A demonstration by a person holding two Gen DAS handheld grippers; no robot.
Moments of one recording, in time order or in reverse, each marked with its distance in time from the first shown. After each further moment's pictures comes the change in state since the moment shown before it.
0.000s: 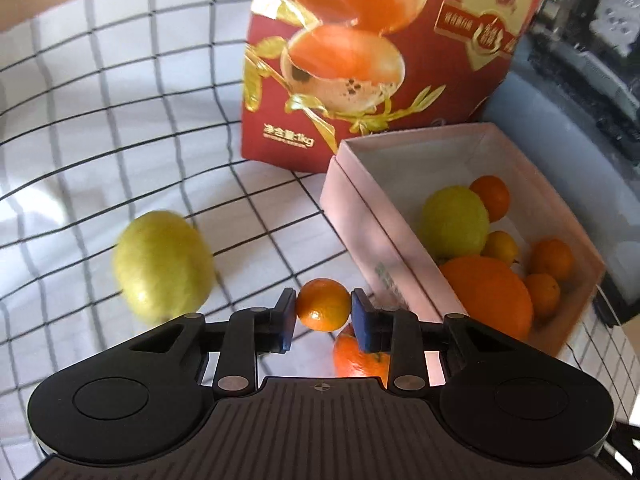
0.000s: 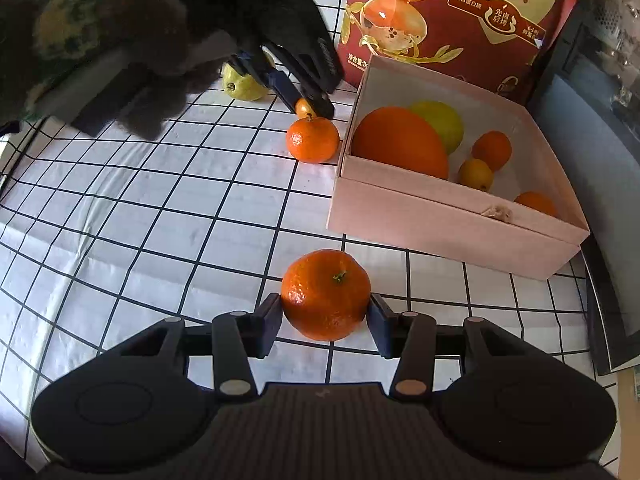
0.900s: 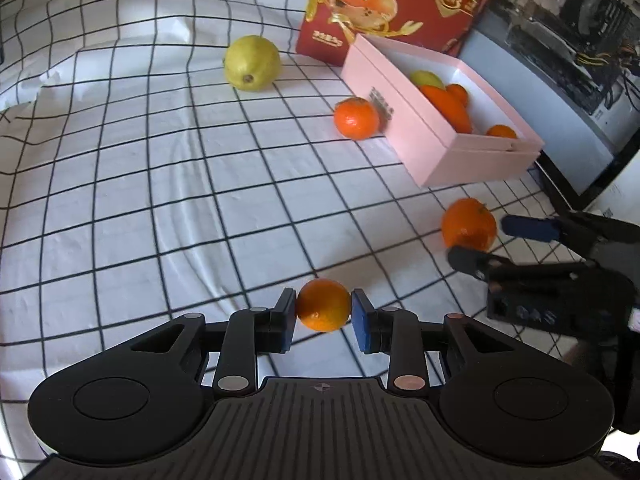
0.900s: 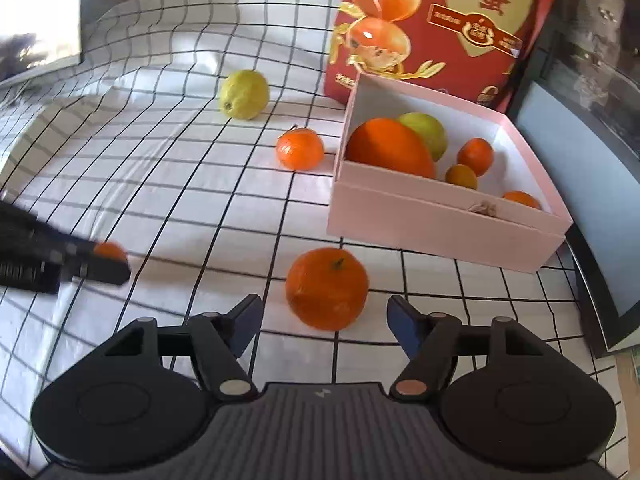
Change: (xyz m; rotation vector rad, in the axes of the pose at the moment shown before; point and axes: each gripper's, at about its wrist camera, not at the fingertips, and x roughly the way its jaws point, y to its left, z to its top) left arm -0.106 -0.011 -0.174 -0.132 -0.004 0.014; right arm -0.014 0.006 -0.012 0.055 -0.069 -0.030
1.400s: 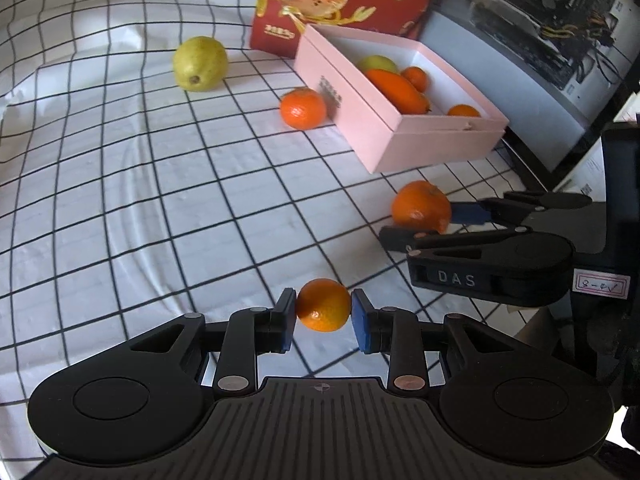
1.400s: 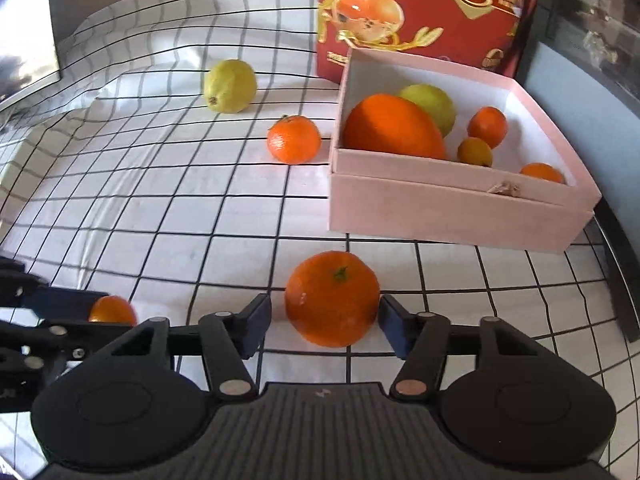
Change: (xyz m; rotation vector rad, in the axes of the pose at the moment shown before) left arm 0.003 -0.031 0.001 0.068 0.032 -0.043; right arm 0.024 -0.008 0.008 0.076 0.055 0.064
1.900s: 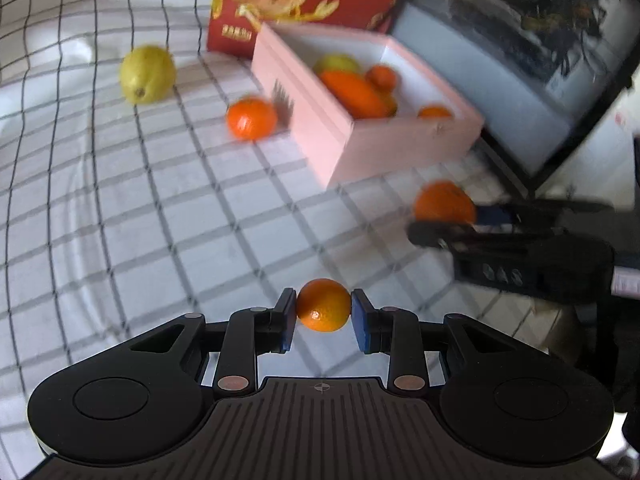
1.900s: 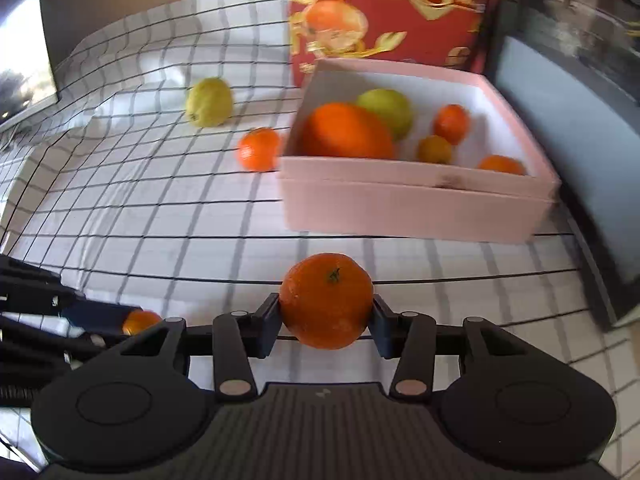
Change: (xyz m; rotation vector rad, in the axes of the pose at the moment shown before) left arm 0.017 -0.022 0.034 0.014 0.001 -0.062; right arm -0.023 -0.045 -0.004 0.057 -0.022 0.010
